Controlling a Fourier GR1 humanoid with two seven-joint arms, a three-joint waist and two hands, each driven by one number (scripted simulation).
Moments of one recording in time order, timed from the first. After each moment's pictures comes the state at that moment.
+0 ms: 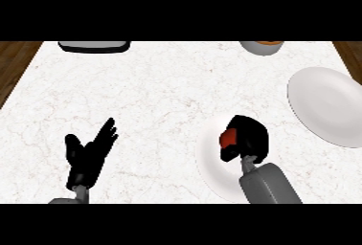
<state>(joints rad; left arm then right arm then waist) 0.01 0.13 -0.10 -1.41 0.13 0.05 0.20 -0.28 -0.02 0.29 -1.30 1.03 -0.05 0.78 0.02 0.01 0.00</state>
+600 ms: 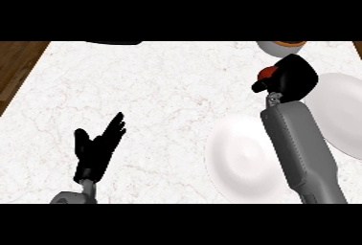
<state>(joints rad) -0.04 0.11 -0.14 -1.42 0.11 0.03 0.21 -0.71 -0.11 -0.02 -1.07 1.35 -0.28 1.09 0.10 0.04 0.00</state>
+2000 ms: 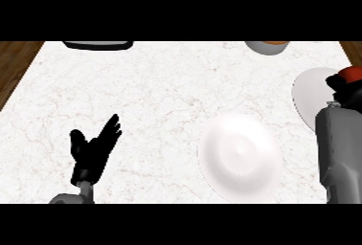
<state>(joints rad) -0.02 0.11 -0.11 -1.42 0.11 0.06 0.22 -0.69 -0.17 -0.62 -0.93 1.96 -0.89 1.11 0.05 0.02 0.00</state>
